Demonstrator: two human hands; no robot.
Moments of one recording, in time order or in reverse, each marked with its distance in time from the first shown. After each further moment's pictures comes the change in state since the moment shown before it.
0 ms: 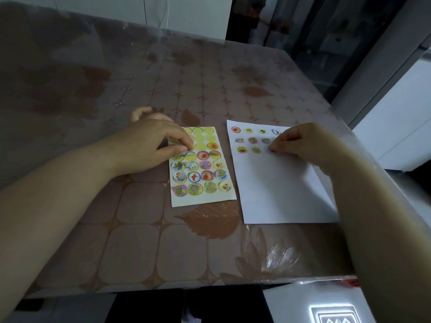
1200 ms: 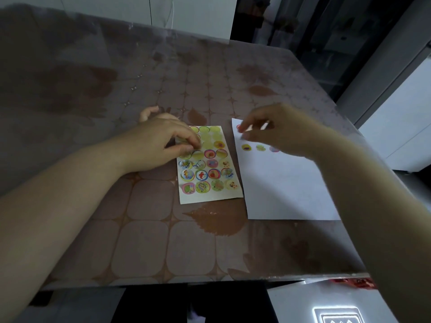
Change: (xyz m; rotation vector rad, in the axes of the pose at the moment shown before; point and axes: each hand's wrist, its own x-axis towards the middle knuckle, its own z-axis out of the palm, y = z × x) left_hand -0.001 -0.001 -0.001 -0.020 -0.052 -0.030; right_hand -0.004 -0.060 0.021 -0.247 -0.102 -0.401
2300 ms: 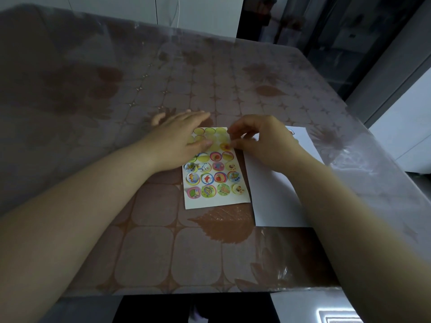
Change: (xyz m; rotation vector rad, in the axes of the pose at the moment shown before) left_hand 0.019 0.008 0.018 0.058 -0.050 -0.231; right_hand 0.020 0.005 0.047 0.157 0.151 -0.020
